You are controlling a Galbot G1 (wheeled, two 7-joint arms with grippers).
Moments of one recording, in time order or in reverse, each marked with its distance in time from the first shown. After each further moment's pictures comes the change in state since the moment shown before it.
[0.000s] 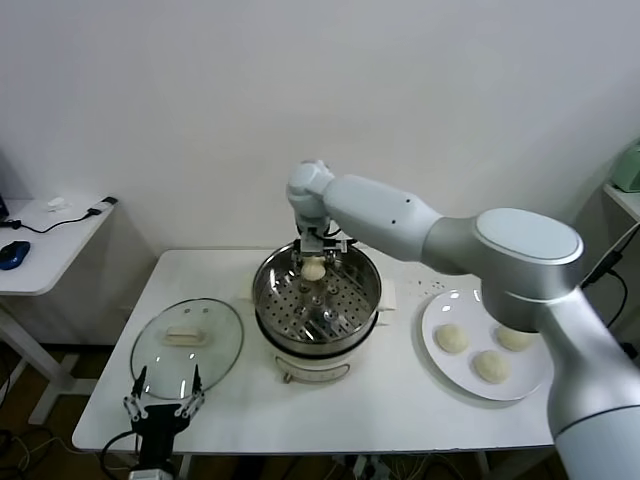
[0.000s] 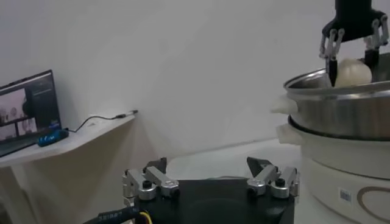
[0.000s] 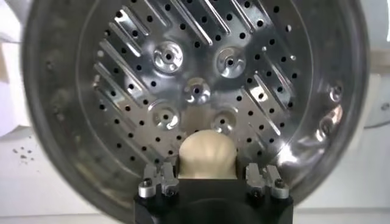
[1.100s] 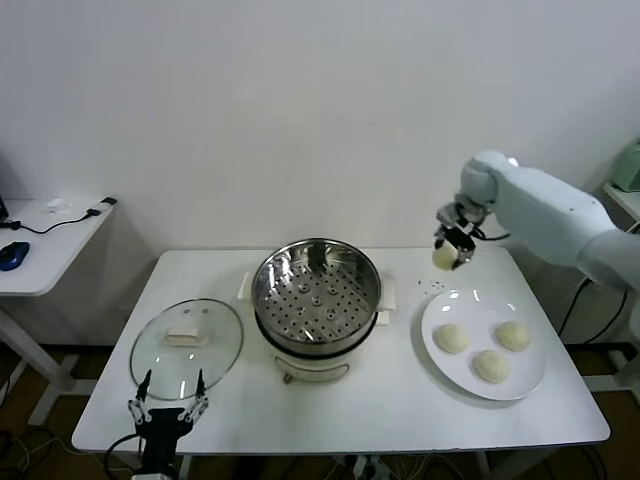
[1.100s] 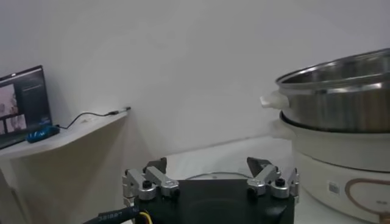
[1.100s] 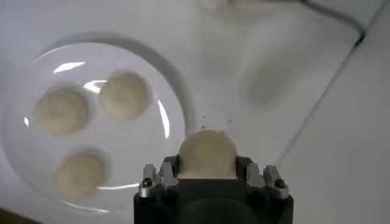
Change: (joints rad) left arm 0.013 0.009 0.002 0.012 -0.012 -0.018 0.019; right arm 0.157 -0.450 -0.034 0.123 0.363 -0.300 -0.125
